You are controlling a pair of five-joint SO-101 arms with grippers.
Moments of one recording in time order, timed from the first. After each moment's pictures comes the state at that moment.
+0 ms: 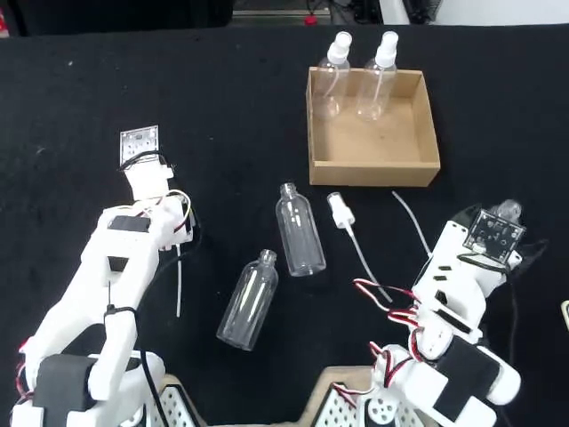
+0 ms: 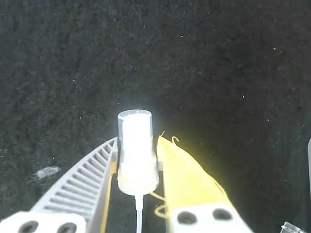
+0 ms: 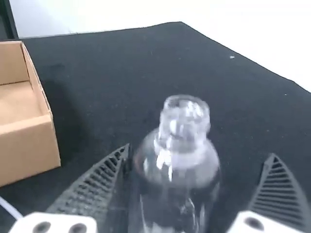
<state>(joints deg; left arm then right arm) -0.9 -21.9 55.3 30.4 10.9 36.0 -12.9 88.6 -51.3 8.7</state>
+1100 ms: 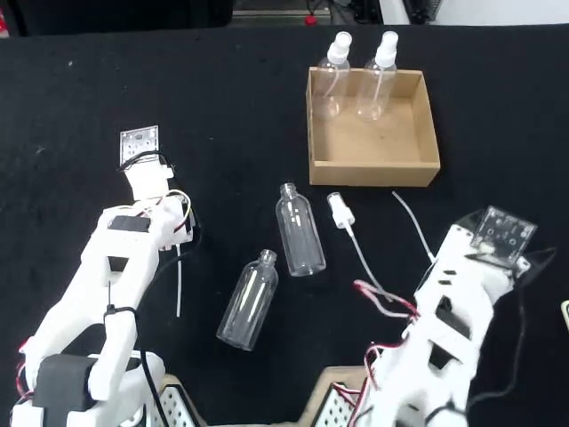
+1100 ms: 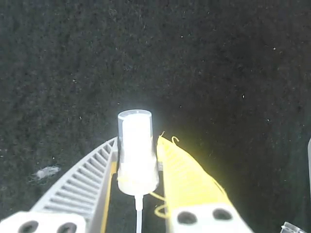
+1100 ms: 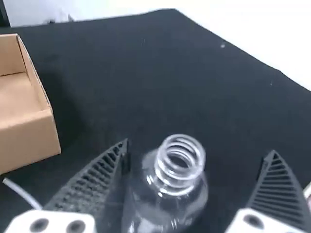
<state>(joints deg) -0.9 -21.9 55.3 30.4 10.9 37.2 -45.5 93.0 -20.2 8.7</state>
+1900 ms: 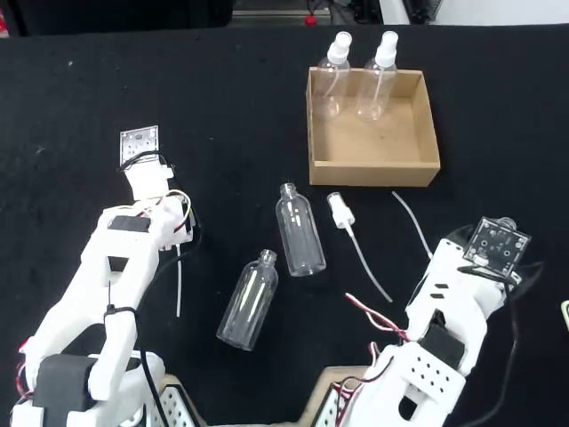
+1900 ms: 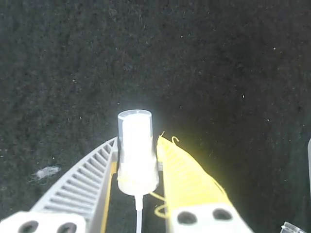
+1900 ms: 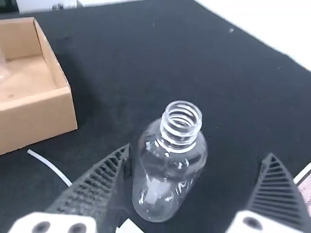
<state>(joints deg) -0.9 -21.9 55.3 30.4 10.9 36.6 -81.7 97.3 17.4 8.7</state>
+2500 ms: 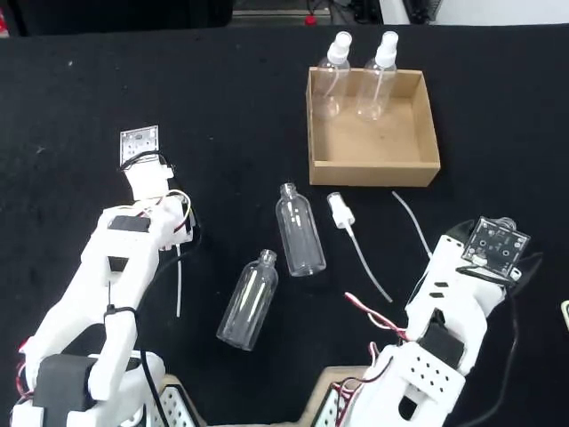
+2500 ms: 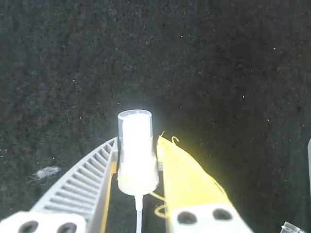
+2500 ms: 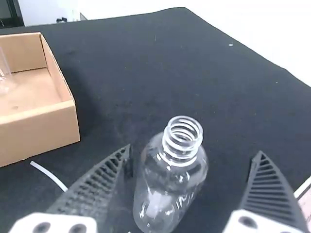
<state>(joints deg) -0.9 -21.9 55.3 30.4 10.9 35.9 -81.7 97.3 14.7 8.9</state>
